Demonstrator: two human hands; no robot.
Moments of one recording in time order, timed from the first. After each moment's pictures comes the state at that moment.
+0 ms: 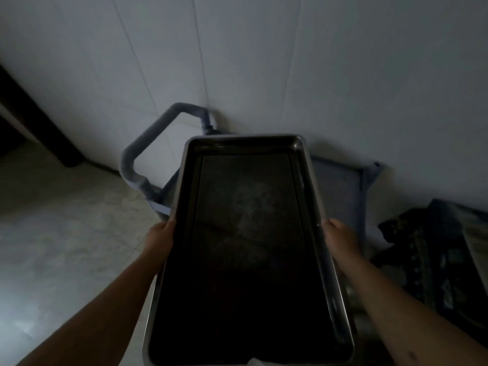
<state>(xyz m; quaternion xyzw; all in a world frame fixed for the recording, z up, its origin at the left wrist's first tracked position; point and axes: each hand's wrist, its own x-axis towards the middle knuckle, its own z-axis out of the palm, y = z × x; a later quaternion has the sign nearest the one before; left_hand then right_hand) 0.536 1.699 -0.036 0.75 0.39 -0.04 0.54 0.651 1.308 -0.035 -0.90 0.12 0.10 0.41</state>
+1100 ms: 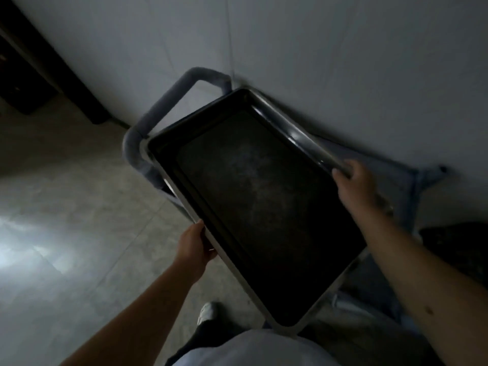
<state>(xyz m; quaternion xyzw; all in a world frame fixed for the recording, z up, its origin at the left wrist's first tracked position) 0.573 1.636 -0.062 0.49 0.46 -0.01 0.74 0.807 1.359 -0.035 -0.91 0.03 0.02 0.41</state>
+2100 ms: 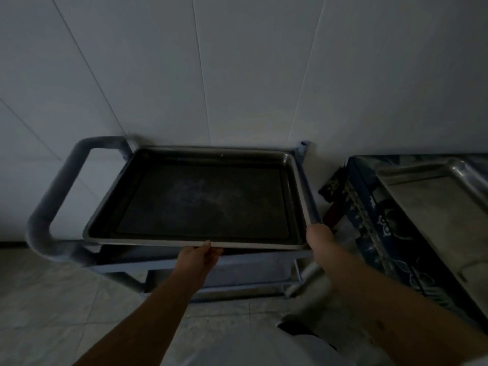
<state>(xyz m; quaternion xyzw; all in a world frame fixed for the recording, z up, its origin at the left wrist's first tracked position) 0.619 1.595 -0.049 0.52 0.36 -0.24 0.74 0.627 1.291 -0.051 -0.75 0.48 0.11 0.44</state>
